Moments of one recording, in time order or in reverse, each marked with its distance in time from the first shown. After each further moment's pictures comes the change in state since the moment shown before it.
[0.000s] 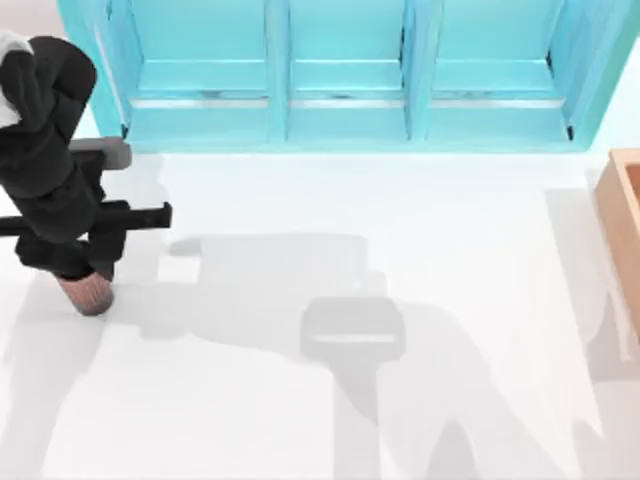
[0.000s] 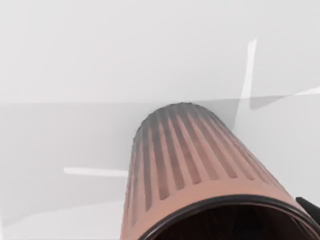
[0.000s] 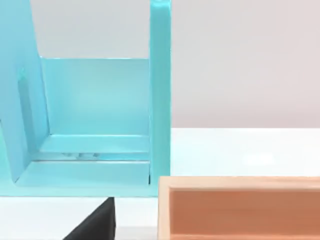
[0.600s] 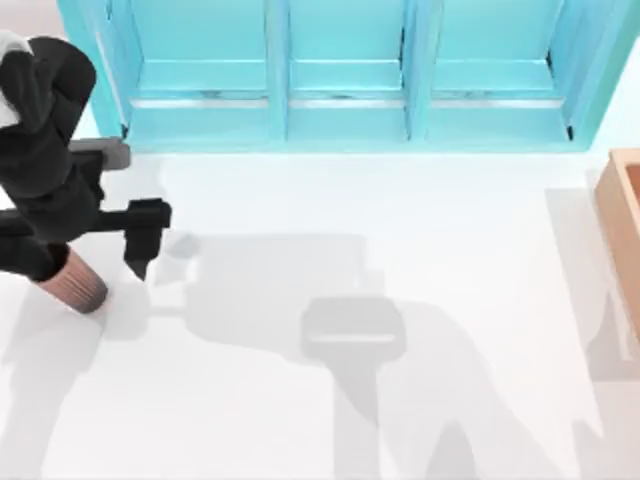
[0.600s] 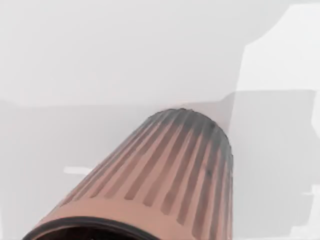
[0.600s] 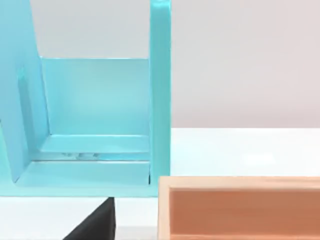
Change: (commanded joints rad) left arm 0.000 0.000 0.000 0.000 0.000 0.000; right arm 0.000 0.000 0.000 0.000 0.000 0.000
